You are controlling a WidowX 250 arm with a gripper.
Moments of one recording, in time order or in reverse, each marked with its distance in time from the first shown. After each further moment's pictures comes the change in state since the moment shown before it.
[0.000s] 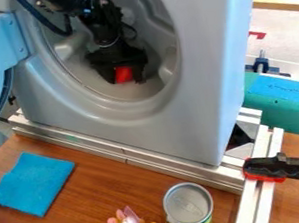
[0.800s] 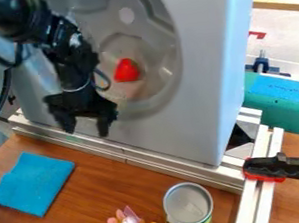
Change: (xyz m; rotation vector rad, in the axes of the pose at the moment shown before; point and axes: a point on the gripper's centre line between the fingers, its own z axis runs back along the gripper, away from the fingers) arm -0.114 0.033 0.046 0.162 0.151 -0.075
